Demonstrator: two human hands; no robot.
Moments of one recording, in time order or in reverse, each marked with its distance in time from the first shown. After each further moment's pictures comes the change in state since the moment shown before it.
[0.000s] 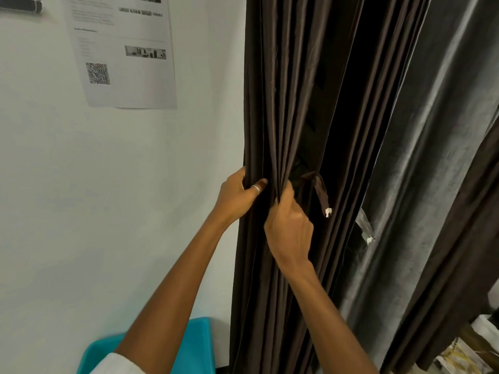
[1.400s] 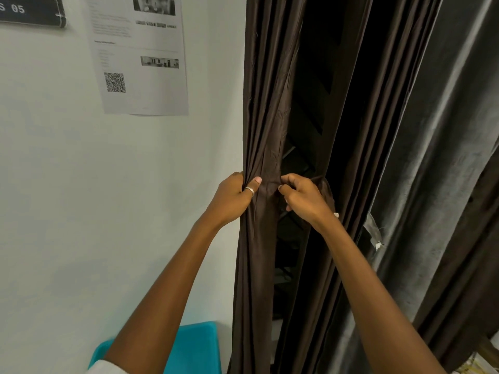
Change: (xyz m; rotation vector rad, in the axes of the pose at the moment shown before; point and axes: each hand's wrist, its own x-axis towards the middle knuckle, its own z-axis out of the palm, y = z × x) left_hand -0.003 0.000 -0.029 0.248 0.010 -0.003; right_hand 0.083 0.015 -0.016 0.522 -0.629 0.290
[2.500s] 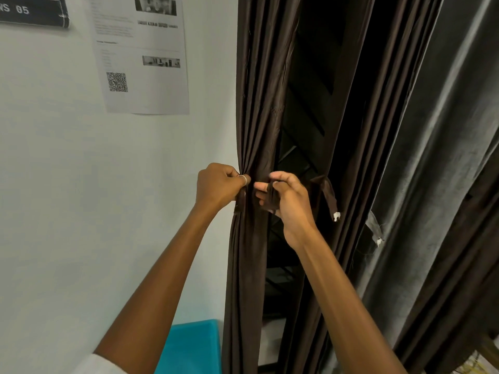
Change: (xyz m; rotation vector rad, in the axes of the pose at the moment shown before) left_hand 0.007 0.006 -0.024 0.040 0.247 -0.082; right_hand -0.038 -0.032 0.033 0.754 0.119 0.171
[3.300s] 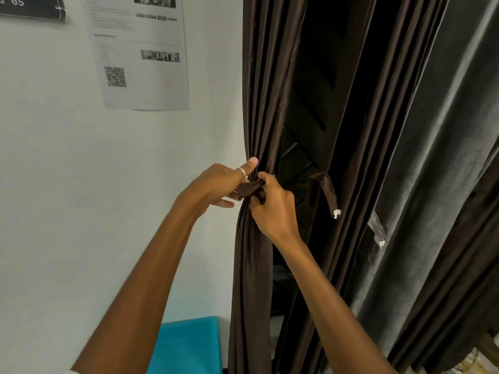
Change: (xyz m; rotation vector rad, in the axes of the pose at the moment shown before) left_hand -0.009 0.024 -0.029 -0.102 -0.443 -0.272; right_hand 0.001 0.027 0.015 -0.788 -0.011 -0.433
